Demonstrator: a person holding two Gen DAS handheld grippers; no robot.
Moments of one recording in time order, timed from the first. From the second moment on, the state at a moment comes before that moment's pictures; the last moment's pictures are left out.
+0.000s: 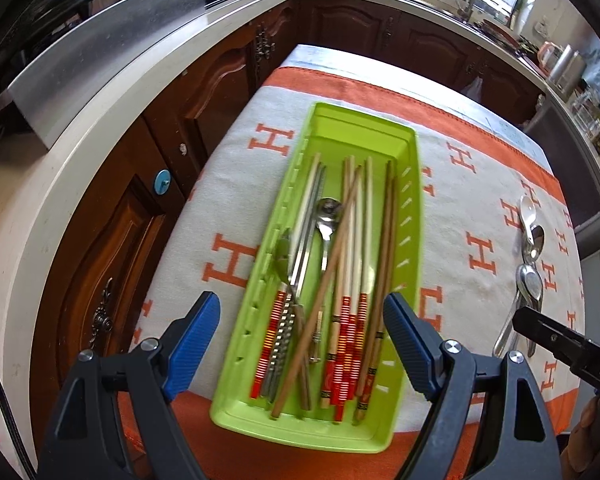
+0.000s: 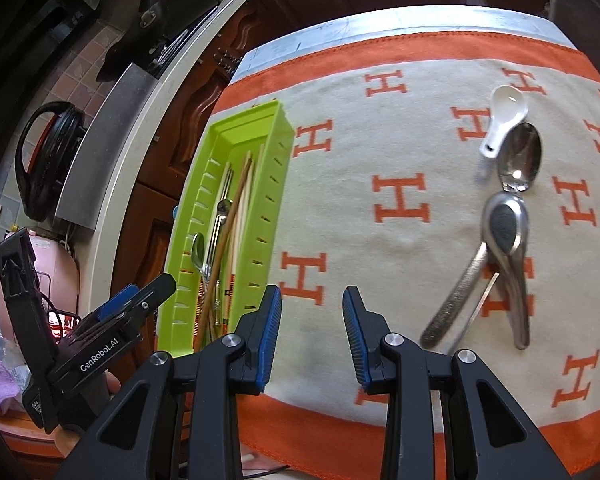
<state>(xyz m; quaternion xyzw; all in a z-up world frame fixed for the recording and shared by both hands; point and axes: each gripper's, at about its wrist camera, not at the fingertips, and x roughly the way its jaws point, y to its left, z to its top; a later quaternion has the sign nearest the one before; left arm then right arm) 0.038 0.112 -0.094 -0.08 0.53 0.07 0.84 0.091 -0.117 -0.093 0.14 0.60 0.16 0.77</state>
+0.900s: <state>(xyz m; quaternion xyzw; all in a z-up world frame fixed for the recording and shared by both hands) 0.064 -0.031 -0.085 0.01 0.53 -0.05 0.85 0.066 -0.279 -0.098 0.20 0.54 0.05 0.82</state>
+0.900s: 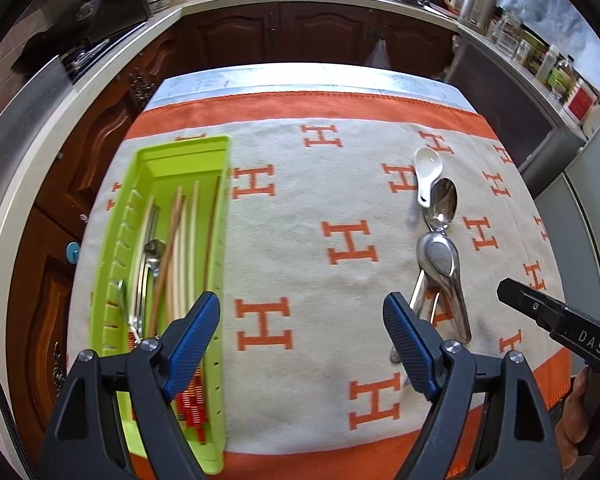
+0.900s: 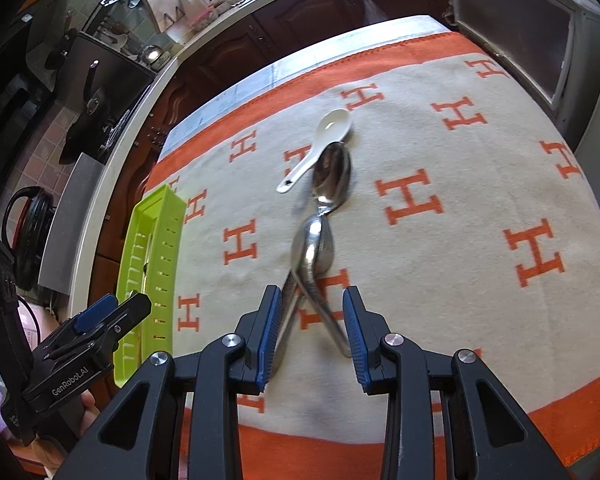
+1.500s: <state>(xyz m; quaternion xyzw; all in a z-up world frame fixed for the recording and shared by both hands) 0.085 -0.073 -0.125 0.03 0.58 -0.10 0.81 0.081 -0.298 -0.129 0.22 0.55 0.06 0.80</state>
